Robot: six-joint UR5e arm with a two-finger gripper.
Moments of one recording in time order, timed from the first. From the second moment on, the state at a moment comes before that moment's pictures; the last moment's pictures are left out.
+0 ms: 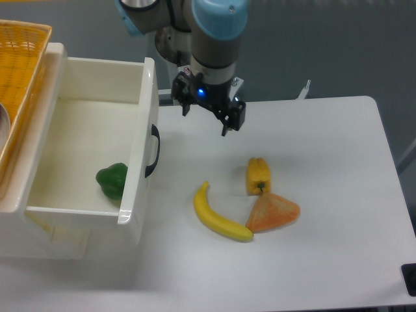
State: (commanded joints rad) arm 2.50 -1.65 -1.56 -1.55 1.47 0.93
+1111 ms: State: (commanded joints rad) arm 2.54 -1.84 -1.58 -1.46 1.47 0.83
